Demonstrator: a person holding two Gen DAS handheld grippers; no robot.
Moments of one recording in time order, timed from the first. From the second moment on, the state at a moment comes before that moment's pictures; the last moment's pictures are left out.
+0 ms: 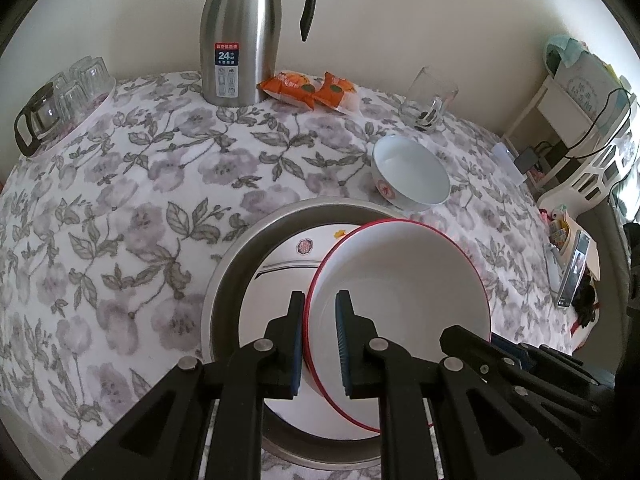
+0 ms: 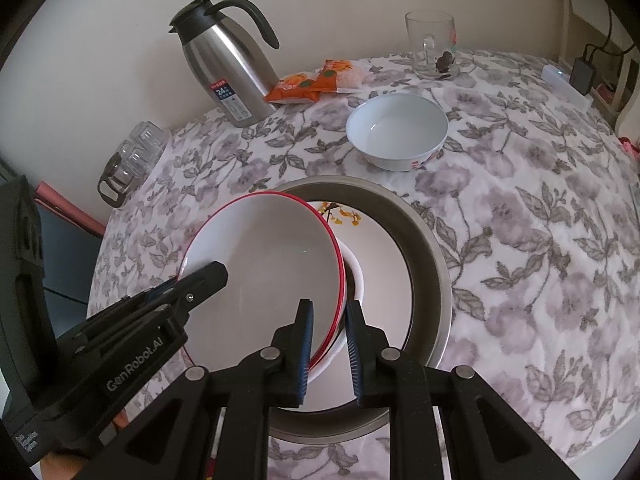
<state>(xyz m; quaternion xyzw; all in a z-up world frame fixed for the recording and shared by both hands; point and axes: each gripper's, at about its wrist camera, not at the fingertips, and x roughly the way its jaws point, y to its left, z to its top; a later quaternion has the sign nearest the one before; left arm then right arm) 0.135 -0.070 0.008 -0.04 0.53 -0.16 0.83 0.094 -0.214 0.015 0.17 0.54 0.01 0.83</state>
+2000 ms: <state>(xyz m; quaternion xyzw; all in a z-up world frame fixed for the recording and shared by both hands) 0.142 -0.026 0.028 -0.09 0.50 -0.08 0.85 0.087 -0.234 0.040 0.18 0.48 -0.02 0.86</state>
